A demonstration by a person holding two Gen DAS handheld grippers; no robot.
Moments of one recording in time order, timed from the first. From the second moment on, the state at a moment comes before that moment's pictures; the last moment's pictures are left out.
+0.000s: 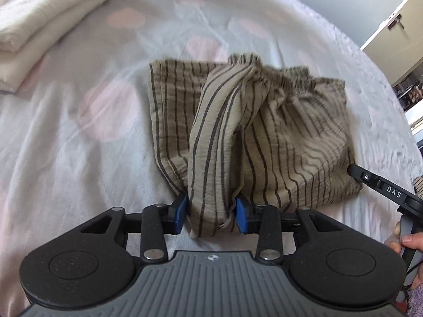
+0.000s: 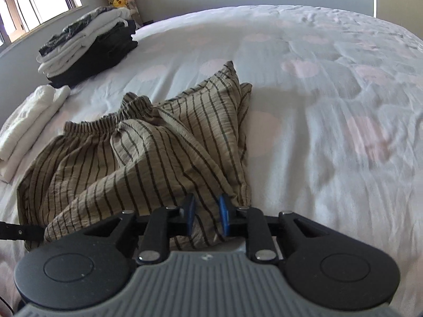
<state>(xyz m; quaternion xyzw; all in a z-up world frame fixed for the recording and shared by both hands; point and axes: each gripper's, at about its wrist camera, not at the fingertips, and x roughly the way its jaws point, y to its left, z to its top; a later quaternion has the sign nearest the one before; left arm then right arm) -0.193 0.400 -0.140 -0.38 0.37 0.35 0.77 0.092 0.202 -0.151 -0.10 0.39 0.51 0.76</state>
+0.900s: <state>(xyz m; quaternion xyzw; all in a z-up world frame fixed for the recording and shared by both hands) -0.175 0.454 -0.172 -0.31 0.28 0.46 0.78 0.139 0.278 -0.175 -0.08 0.33 0.54 0.77</state>
